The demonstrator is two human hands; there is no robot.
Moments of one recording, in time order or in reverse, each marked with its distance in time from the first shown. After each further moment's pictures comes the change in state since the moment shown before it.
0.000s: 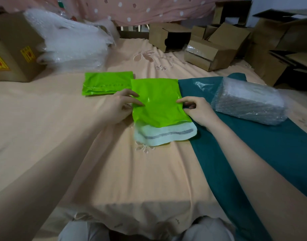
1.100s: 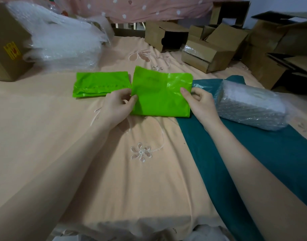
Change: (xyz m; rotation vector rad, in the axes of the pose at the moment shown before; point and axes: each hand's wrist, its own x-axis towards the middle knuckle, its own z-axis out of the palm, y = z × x) left_hand 0.021 0.016 0.020 -0.200 0.389 -0.266; right_hand 0.016 -0.006 0.000 0.286 0.250 -0.058
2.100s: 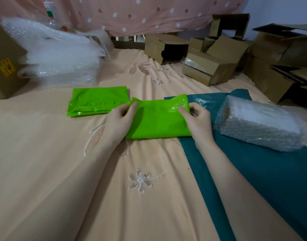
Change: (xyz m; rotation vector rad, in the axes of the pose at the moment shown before) left_hand 0.019 -0.002 0.021 -0.185 0.031 -0.137; right_hand 0.017 0.016 0.025 0.130 0.147 0.045
